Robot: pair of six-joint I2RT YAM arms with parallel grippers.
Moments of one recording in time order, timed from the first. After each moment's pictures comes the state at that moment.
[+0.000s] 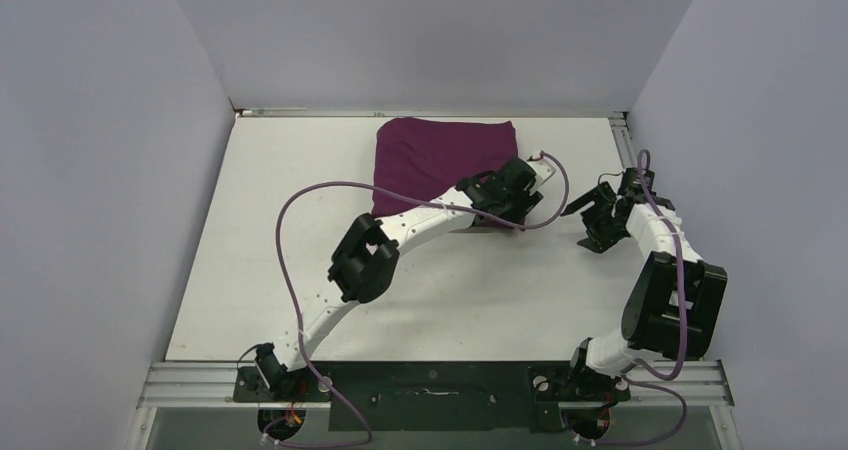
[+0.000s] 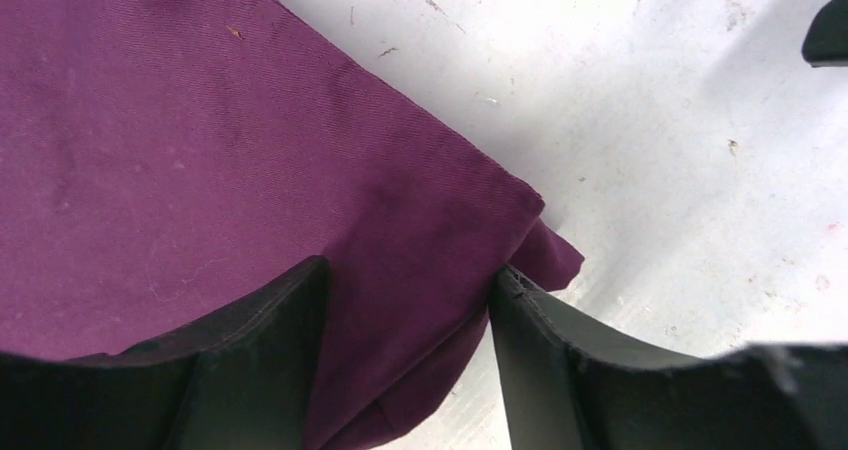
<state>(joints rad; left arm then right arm) -0.96 2.46 2.21 -0.49 -0.21 0.00 -0.28 1.50 0.96 -0.58 -0.26 0.75</state>
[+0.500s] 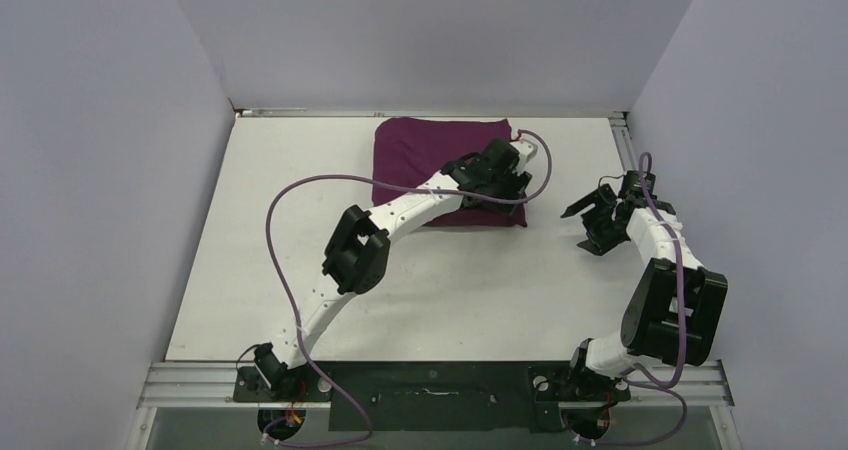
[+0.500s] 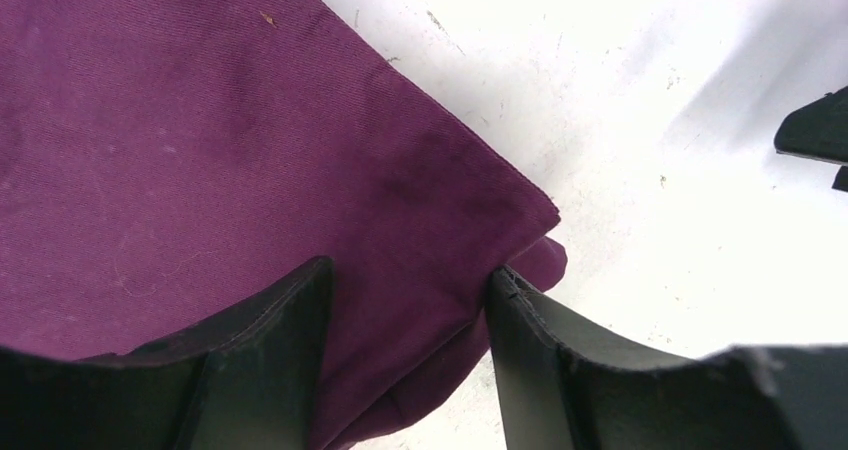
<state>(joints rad) -0.88 2.46 2.27 -0.55 -0.02 -0.19 -0.28 1.46 0.94 -0.58 -0.26 0.76</state>
